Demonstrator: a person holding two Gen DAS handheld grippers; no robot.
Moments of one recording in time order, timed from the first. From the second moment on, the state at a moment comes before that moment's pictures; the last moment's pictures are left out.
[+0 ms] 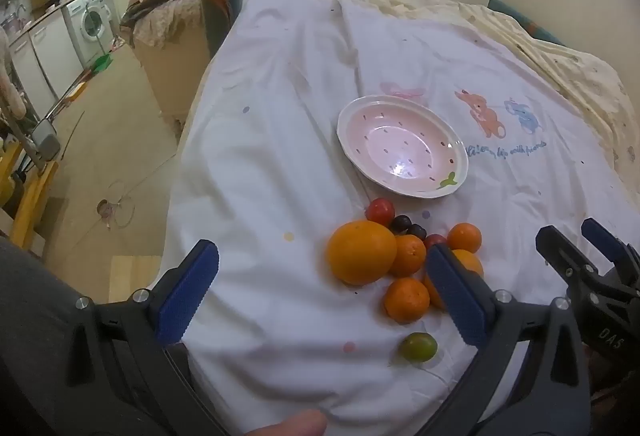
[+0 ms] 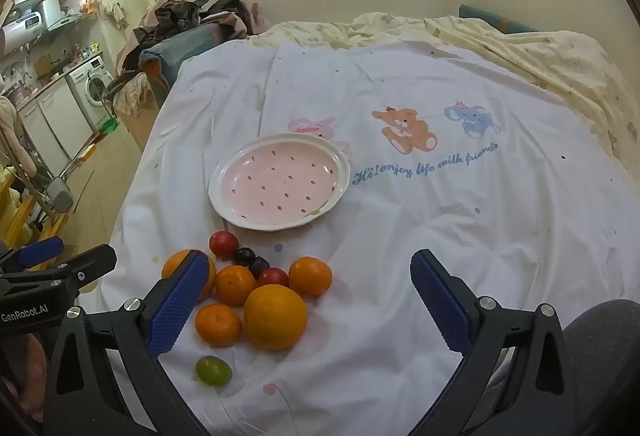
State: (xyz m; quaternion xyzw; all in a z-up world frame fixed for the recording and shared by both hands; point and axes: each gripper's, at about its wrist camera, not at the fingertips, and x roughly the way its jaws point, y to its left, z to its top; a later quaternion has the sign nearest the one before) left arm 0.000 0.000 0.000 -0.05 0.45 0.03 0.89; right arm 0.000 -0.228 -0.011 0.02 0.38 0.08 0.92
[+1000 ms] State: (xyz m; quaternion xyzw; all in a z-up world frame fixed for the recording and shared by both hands) left arm -0.002 0.000 0.000 -0.05 0.45 0.03 0.89; right arm 0.000 -0.231 -0.011 0.03 0.38 0.08 0.92
